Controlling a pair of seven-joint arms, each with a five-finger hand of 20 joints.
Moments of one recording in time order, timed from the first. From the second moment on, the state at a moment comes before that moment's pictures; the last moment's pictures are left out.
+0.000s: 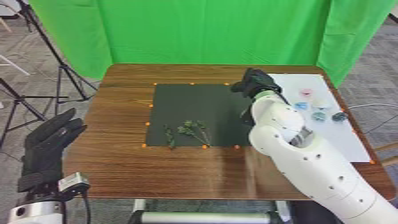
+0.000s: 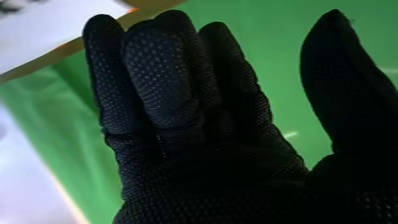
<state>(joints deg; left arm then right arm) 141.5 -47.9 -97.4 -128.3 43.8 33.3 32.8 -64.3 -59.6 49.1 -101.8 -121.7 -4.8 50.1</state>
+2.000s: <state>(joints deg) 138.9 -48.6 -95.9 -127.9 44.5 32.5 31.4 -61.4 -55.6 45.6 -87.0 -125.5 -9.8 59.7</state>
